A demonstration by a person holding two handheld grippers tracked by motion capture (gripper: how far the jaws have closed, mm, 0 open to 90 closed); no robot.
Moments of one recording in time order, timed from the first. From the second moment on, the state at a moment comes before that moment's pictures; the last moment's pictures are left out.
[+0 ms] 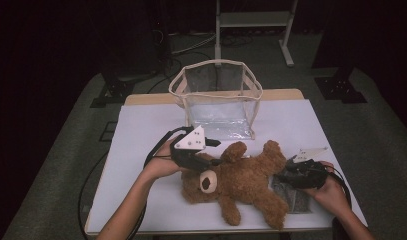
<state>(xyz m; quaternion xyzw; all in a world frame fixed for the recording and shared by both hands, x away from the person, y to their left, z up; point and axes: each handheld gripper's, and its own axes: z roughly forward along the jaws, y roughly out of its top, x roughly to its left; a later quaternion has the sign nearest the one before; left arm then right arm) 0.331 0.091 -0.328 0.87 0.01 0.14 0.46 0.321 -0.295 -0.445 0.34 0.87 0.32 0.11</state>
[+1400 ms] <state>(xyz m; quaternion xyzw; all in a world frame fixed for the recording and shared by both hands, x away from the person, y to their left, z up) 0.320 0.128 -0.405 0.87 0.05 0.16 0.47 0.328 -0.233 -0.377 0.20 0.85 0.48 0.03</state>
